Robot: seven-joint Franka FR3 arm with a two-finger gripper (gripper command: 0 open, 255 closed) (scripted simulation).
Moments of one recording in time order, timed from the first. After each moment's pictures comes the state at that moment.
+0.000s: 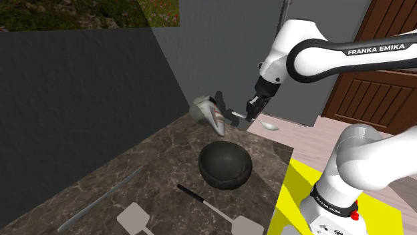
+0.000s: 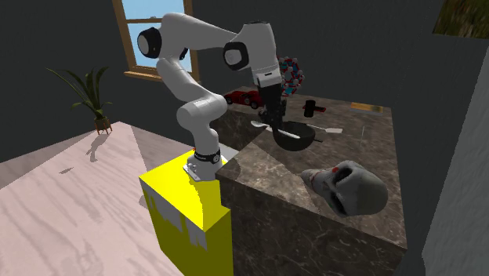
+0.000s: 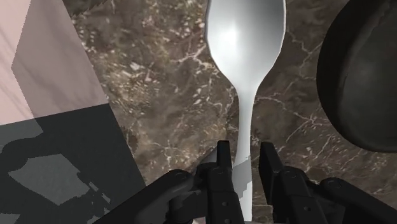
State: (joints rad) arm 0.08 -0.90 0.01 -2.74 0.11 2.07 0.10
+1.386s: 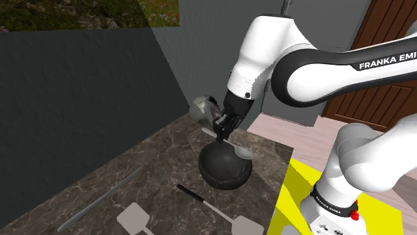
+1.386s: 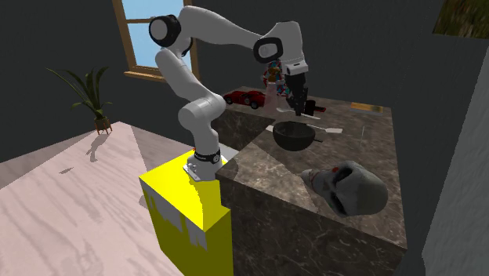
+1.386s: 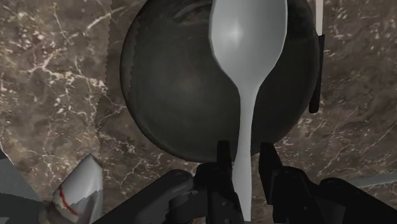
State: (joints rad) arm 0.20 -0.71 0.38 -2.57 0.26 2.15 0.47
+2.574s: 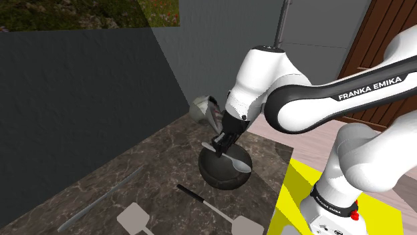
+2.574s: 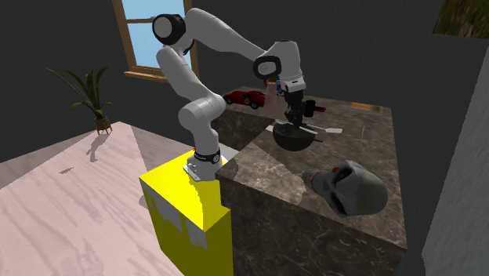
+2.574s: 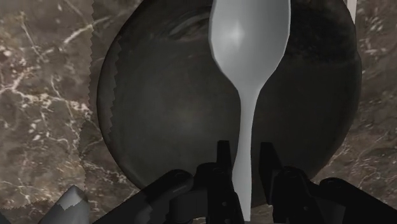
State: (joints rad) arm 0.21 -0.66 0.41 -2.70 0.29 2.32 0.46
